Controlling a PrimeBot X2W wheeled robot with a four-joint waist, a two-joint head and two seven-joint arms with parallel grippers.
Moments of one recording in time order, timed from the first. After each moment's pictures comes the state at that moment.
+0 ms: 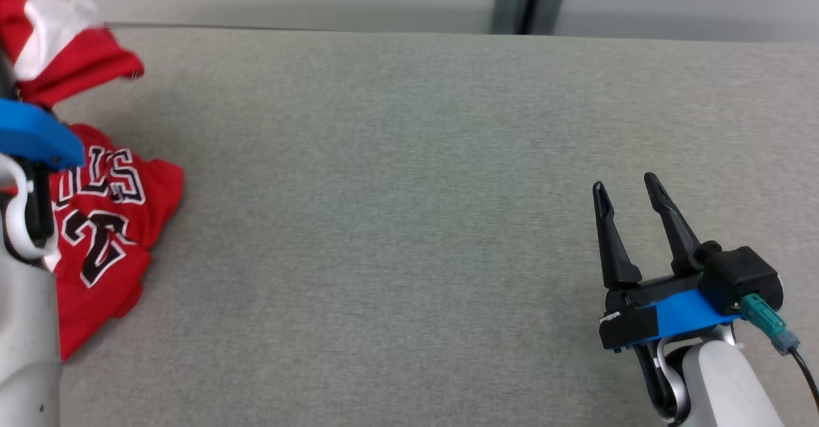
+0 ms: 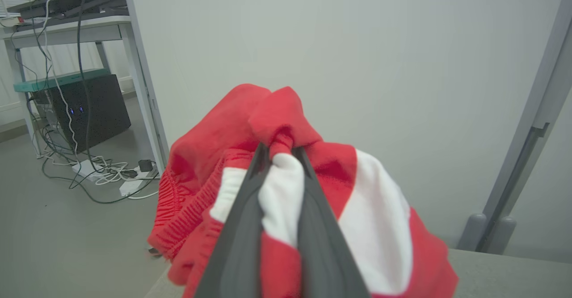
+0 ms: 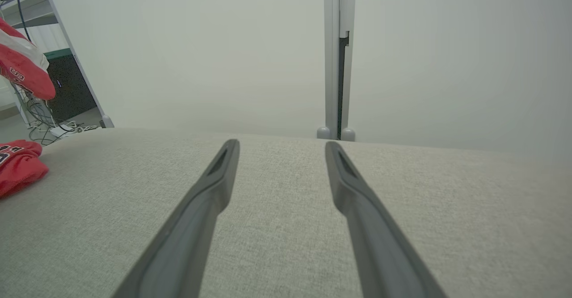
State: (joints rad) left arm -0.67 0.34 0.07 0.45 -0.29 -0.03 0.01; right arm -0.25 -0.05 0.04 0.20 0.11 0.13 -0.25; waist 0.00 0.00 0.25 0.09
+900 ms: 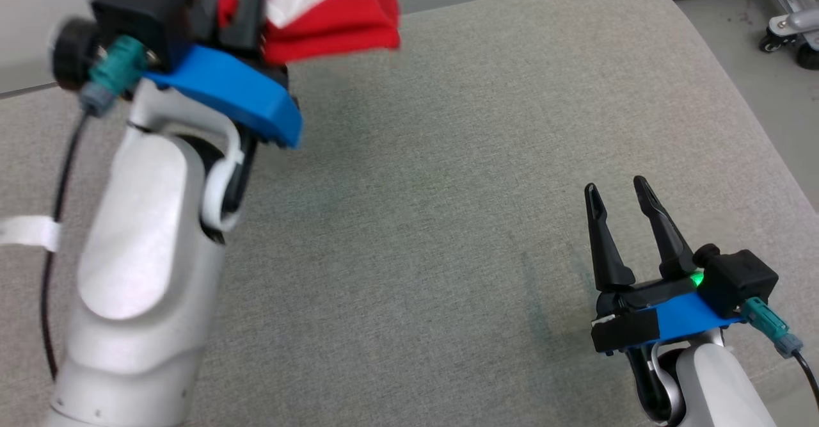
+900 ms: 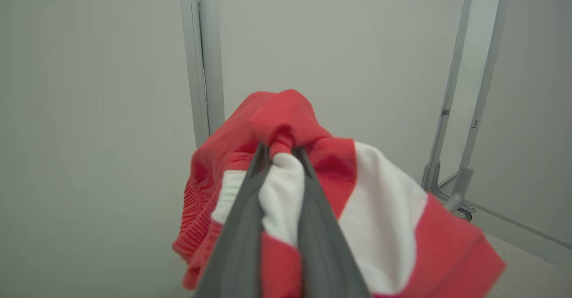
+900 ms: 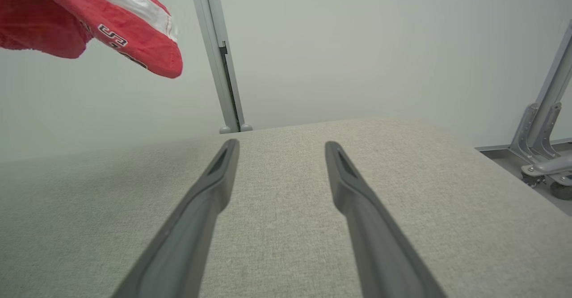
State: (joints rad) left arm -0.79 0.16 -0.26 0.24 -0.25 -0.09 0.05; right arm -0.24 -0.05 0.08 0.20 0.21 0.13 -0.26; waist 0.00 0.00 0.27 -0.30
